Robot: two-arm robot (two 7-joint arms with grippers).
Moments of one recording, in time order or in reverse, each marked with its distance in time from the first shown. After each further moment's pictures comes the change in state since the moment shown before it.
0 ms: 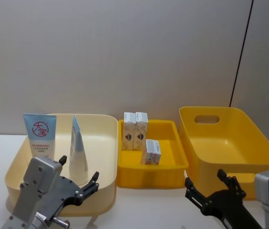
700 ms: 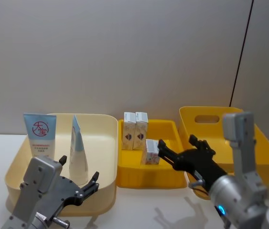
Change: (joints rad) left arm 0.000 0.000 0.000 0.000 0.000 0.000 0.000; right arm 0.252 -0.108 -0.045 0.034 0.051 0.302 0.001
